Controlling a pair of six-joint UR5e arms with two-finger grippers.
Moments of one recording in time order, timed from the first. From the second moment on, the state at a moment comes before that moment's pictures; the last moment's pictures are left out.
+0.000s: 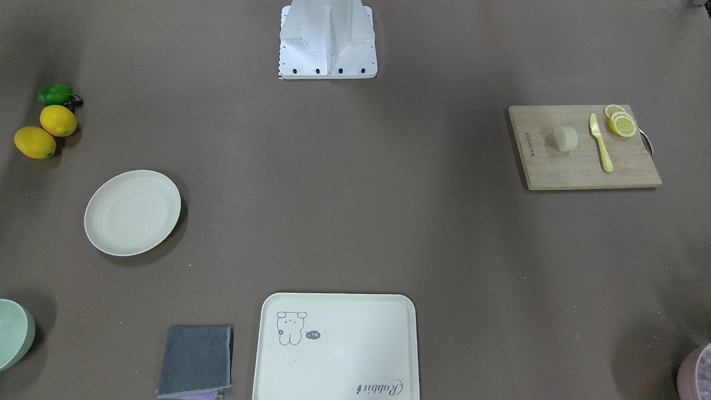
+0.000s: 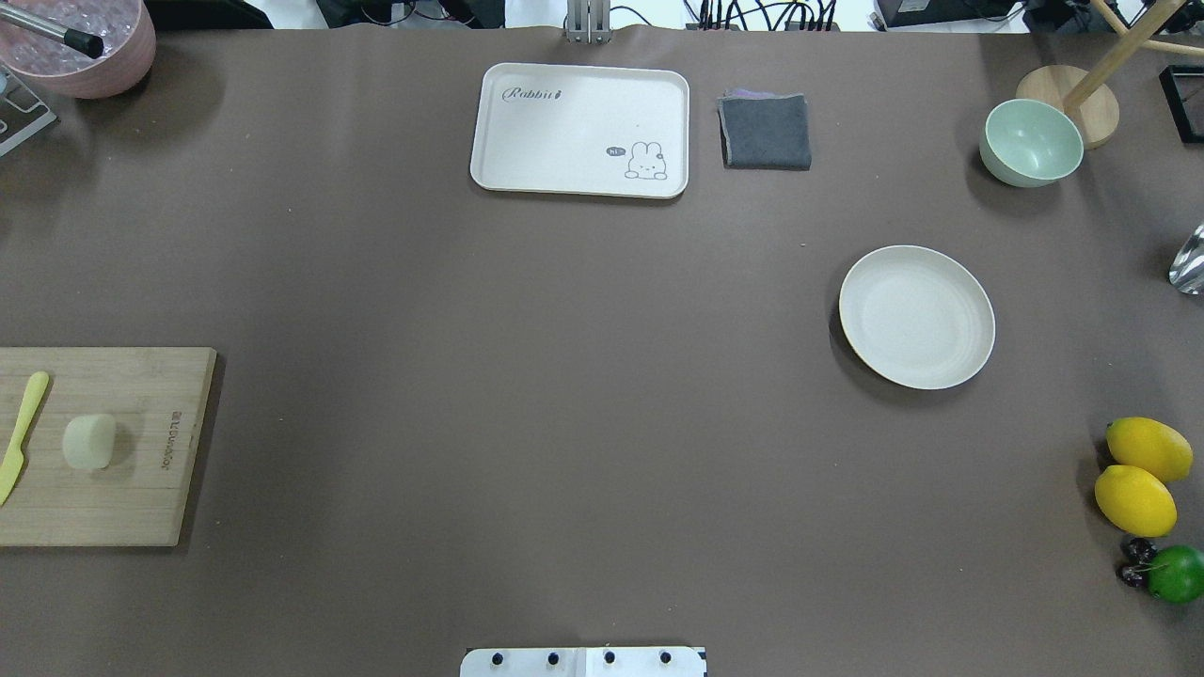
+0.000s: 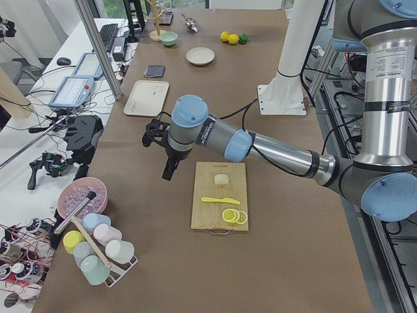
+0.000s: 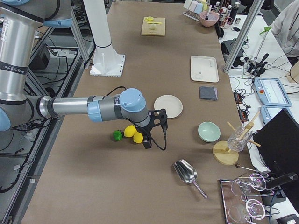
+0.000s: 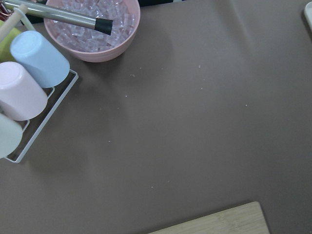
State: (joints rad) left arm -1.59 -1.53 -1.92 -1.80 -2.51 -0.14; right arm 1.64 -1.89 1.98 -1.44 2.44 0.04
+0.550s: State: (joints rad) left arm -1.51 -1.53 -1.91 -1.94 -2.56 -0.17; right arm 1.36 -1.84 1.88 -1.13 2.37 0.54
